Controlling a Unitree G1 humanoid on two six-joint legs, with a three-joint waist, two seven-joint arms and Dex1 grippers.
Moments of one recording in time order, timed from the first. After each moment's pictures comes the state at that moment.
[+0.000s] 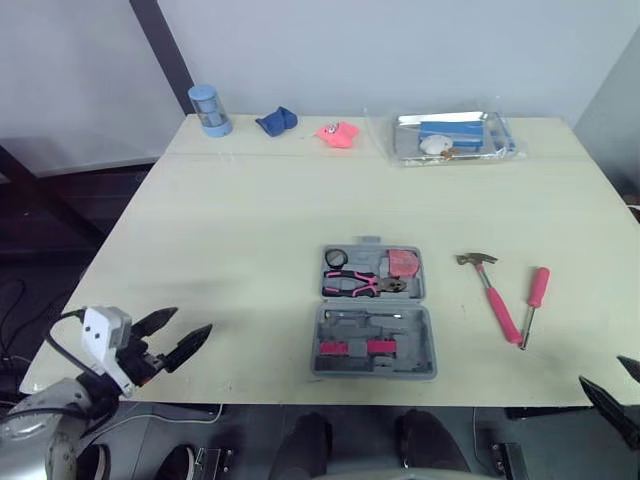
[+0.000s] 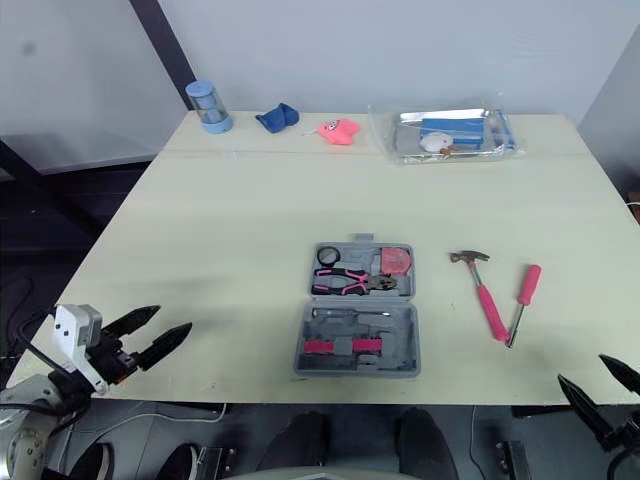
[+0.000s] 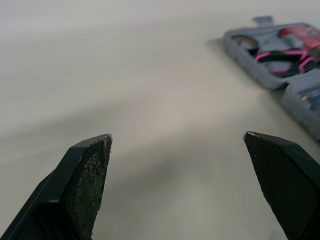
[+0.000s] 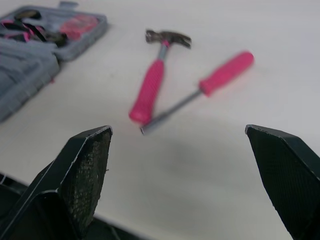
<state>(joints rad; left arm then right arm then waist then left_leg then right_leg) 0.26 0.64 0.50 -0.06 -0.52 0.23 -0.99 0.54 -0.54 -0.61 -0.05 0.60 -0.05 1.04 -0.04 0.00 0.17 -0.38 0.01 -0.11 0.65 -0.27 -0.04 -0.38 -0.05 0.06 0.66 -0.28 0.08</state>
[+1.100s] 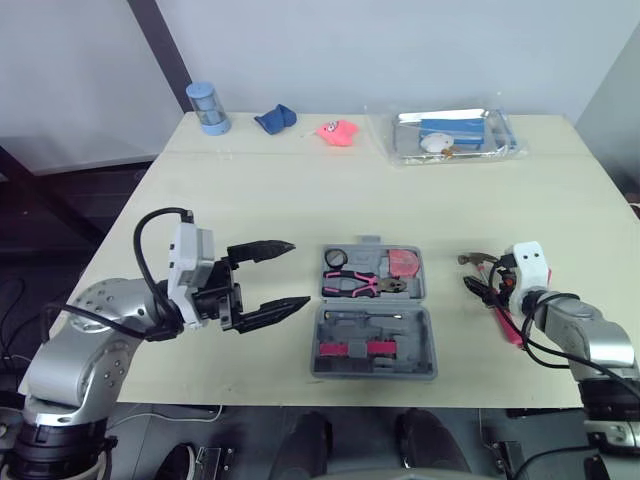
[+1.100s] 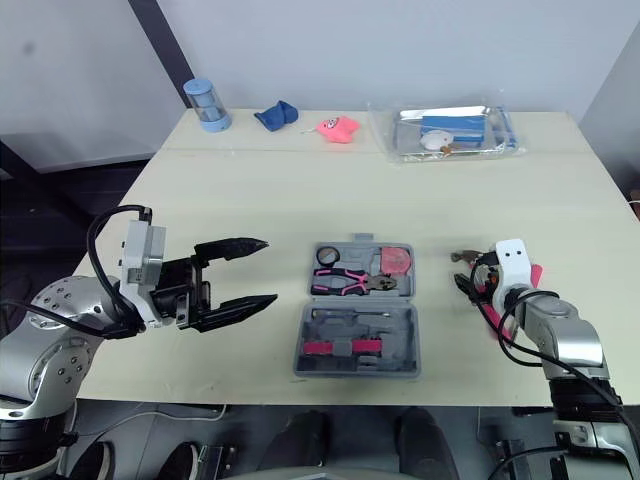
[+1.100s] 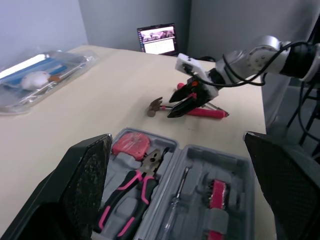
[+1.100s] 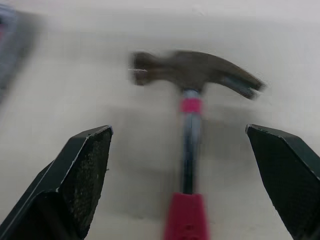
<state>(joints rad) -0.09 0.80 0.24 -0.44 -0.73 0.44 -1.12 -0.29 -0.48 -0.12 0.09 0.30 0.73 0.37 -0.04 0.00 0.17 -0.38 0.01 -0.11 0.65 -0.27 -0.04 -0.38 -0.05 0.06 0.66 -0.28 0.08</state>
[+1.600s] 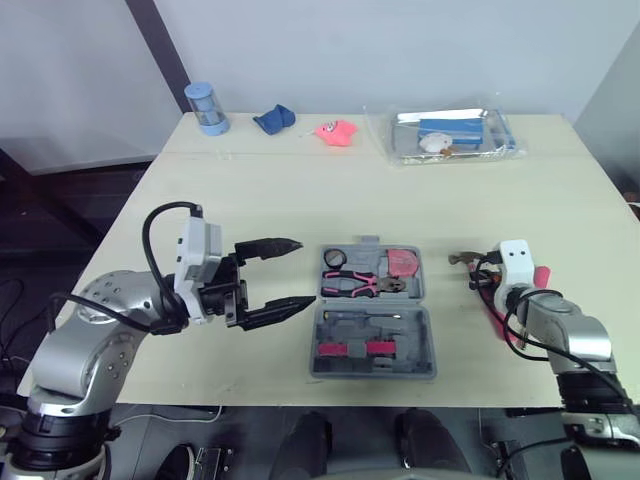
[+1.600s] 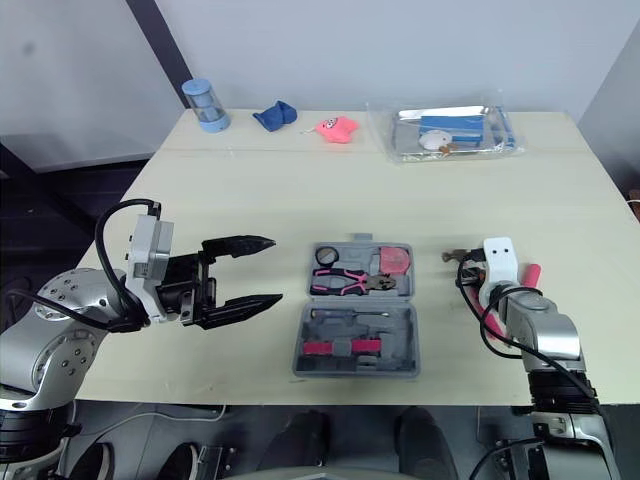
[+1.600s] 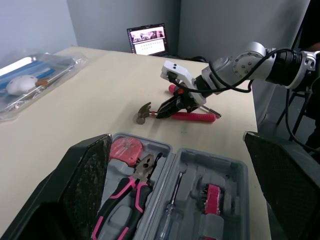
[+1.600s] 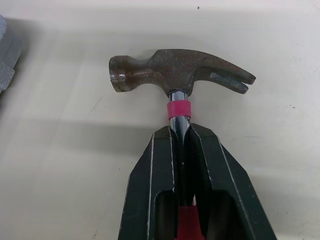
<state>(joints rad) -0.12 0.80 0.22 -0.44 -0.74 0.45 -1.12 -0.31 -0.40 -0.12 0.05 0.26 0.77 0.30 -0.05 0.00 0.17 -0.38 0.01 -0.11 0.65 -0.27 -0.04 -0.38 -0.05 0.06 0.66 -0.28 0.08</state>
